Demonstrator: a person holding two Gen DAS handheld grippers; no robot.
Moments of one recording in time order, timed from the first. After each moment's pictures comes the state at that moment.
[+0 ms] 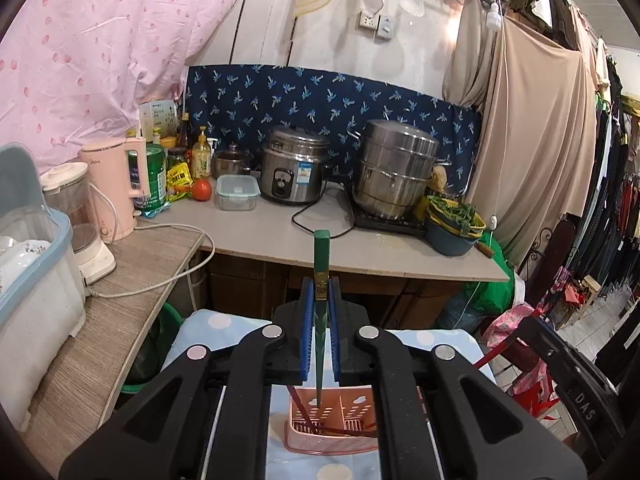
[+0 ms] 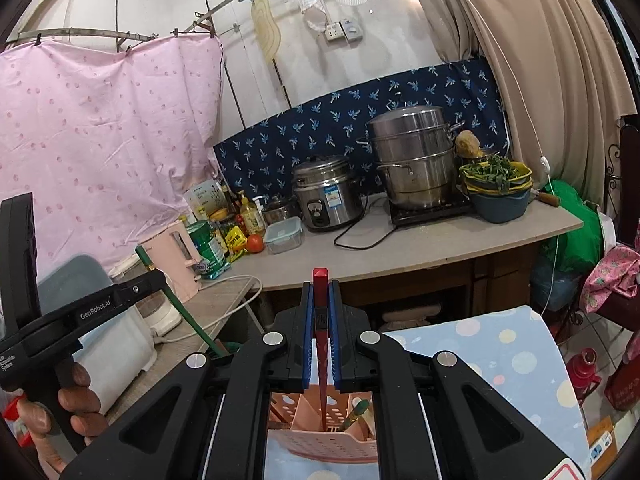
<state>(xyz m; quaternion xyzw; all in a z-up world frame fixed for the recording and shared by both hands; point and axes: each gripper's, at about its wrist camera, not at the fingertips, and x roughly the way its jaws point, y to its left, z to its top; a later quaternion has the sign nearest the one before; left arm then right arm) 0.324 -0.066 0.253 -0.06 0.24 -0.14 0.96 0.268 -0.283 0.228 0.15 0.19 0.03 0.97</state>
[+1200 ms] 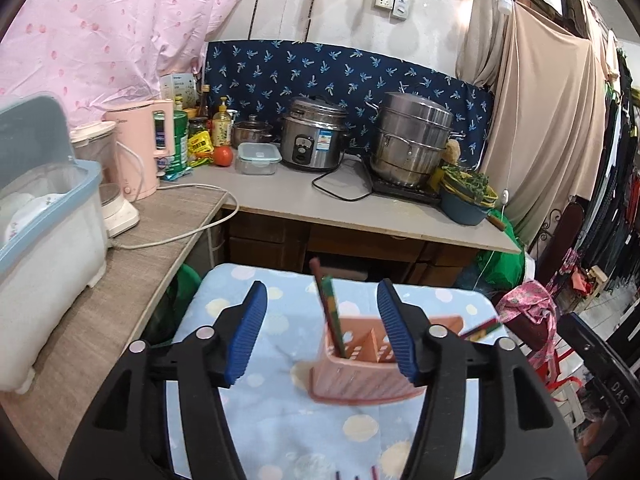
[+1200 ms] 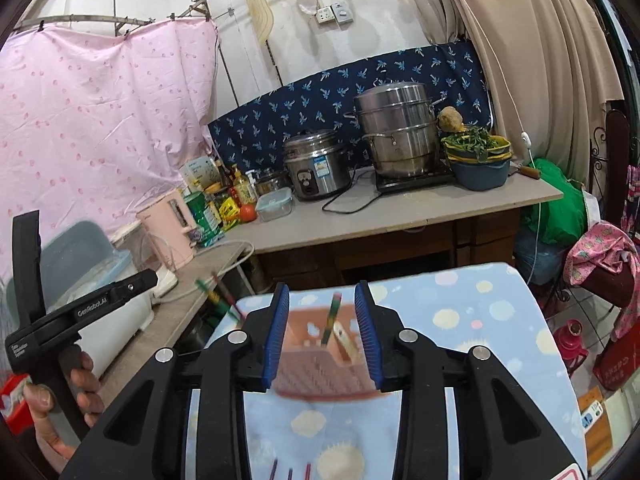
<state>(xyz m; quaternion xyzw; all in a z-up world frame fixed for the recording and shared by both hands) 0.270 -0.031 0.203 -0.06 0.27 -0.12 0.95 0.190 -0.280 0.190 0.14 0.22 0.02 0.96</state>
